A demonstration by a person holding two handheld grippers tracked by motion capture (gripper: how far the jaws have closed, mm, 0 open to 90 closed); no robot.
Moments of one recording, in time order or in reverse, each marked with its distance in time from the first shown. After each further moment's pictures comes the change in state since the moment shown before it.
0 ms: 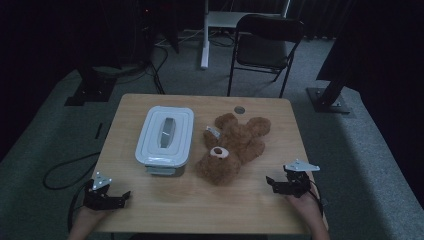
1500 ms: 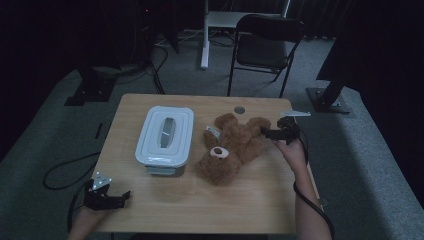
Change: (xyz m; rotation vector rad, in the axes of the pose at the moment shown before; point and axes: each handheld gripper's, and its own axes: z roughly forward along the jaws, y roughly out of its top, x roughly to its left) left arm 0.000 0.000 0.000 0.000 0.003 -0.004; right arm -0.068 0.129 0.070 -0.054 -0.027 0.140
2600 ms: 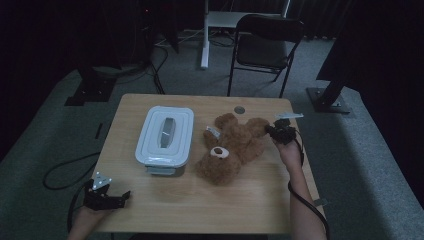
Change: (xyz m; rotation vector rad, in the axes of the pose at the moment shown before) left arm 0.000 0.000 0.000 0.000 0.000 0.000; right arm 0.002 -0.009 0.017 0.045 -0.045 -0.074
